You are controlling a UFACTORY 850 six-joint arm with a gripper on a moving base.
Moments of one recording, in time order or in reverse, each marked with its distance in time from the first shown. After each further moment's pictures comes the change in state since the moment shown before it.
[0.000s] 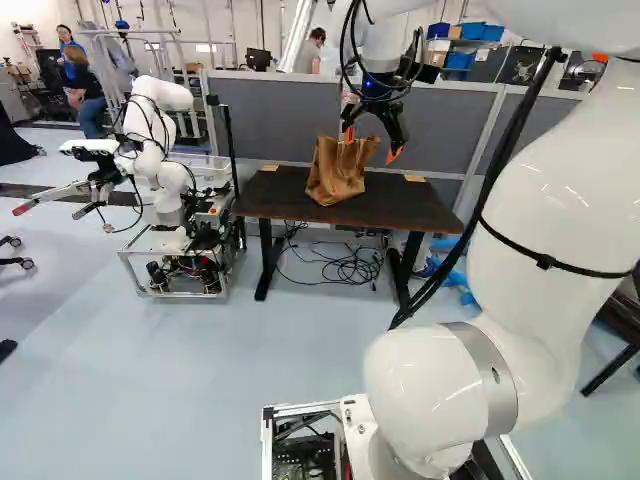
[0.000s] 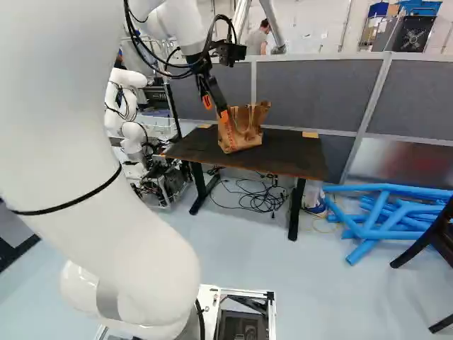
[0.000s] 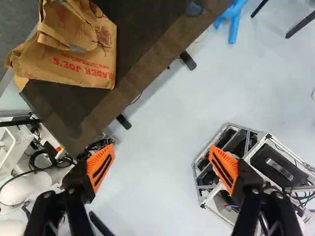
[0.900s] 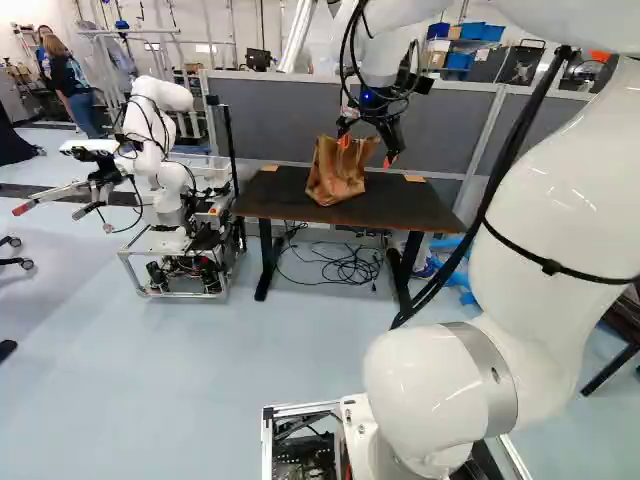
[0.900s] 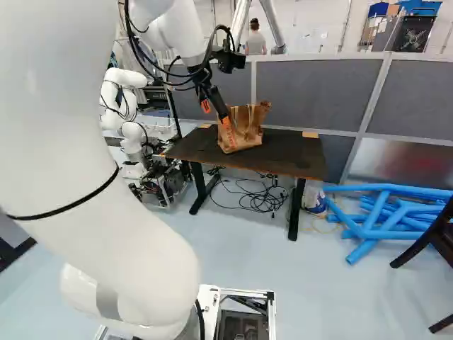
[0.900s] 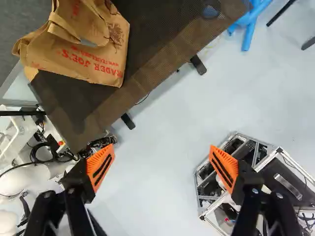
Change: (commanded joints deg) arm 0.0 1.5 5.7 0.7 8.8 -4.8
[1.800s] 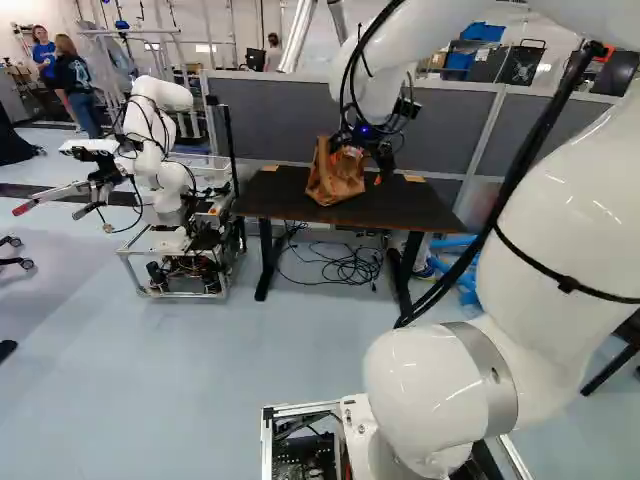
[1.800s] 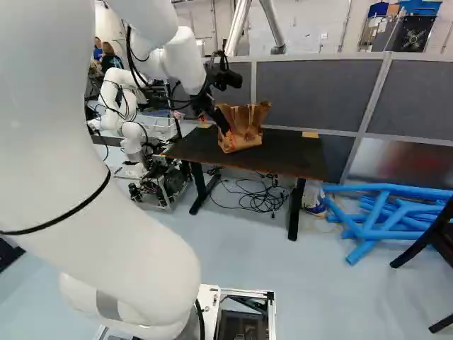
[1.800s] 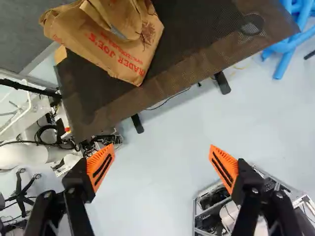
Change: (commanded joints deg) arm 0.1 3.7 14.2 1.7 21.9 -12.0
